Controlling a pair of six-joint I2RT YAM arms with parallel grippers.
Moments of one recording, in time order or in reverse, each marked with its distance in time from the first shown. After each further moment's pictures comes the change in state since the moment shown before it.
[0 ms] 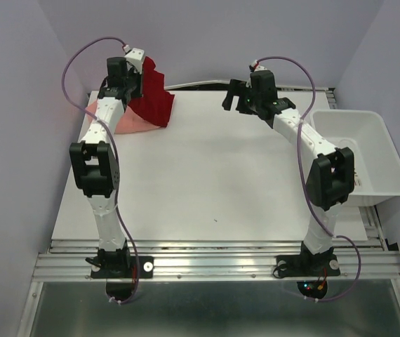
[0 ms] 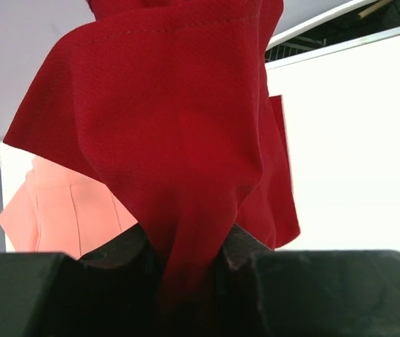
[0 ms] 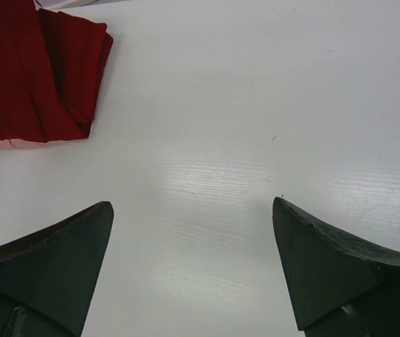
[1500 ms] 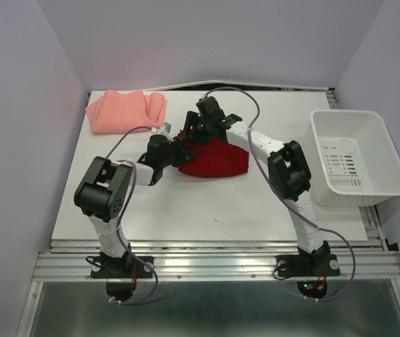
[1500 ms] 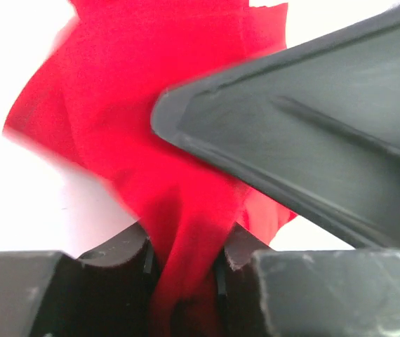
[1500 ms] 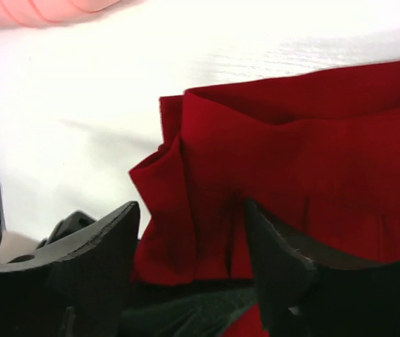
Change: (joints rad) left arm -0.314 -0.264 -1.158 0.881 0.179 -1.047; right arm 0.264 0.345 0.181 -0.069 -0.158 0.310
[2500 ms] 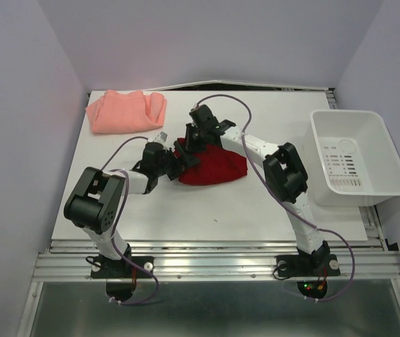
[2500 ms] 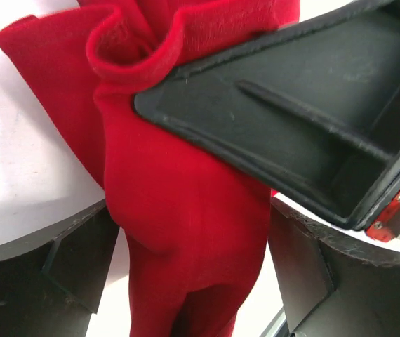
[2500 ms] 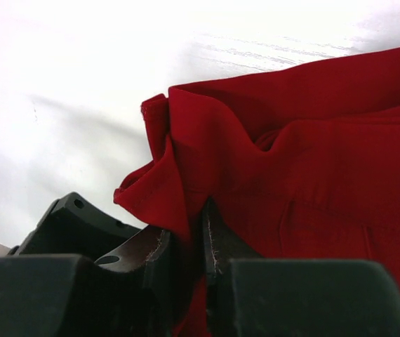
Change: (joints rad) left arm 0.005 -0.135 -0.127 -0.087 0.051 -0.067; right arm 0.051 0.001 -0.027 -0.040 -0.036 -0.053
